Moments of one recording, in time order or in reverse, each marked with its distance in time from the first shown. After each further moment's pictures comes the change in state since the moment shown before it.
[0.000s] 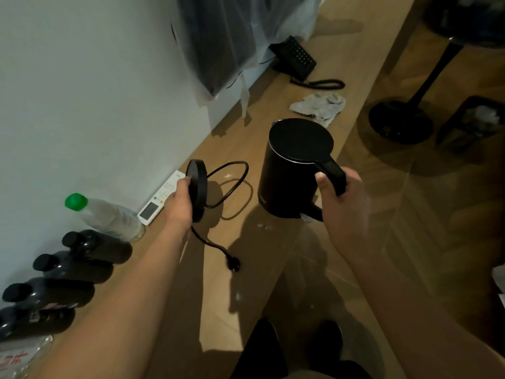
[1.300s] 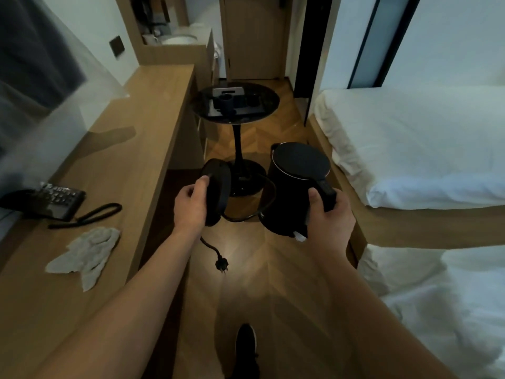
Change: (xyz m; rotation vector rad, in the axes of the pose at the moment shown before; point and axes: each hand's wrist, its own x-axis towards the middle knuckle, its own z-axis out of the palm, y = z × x) left_hand -0.209 0.149 0.661 0.154 -0.638 0.376; right_hand 0.279 0.165 -0.436 0.118 0.756 0.200
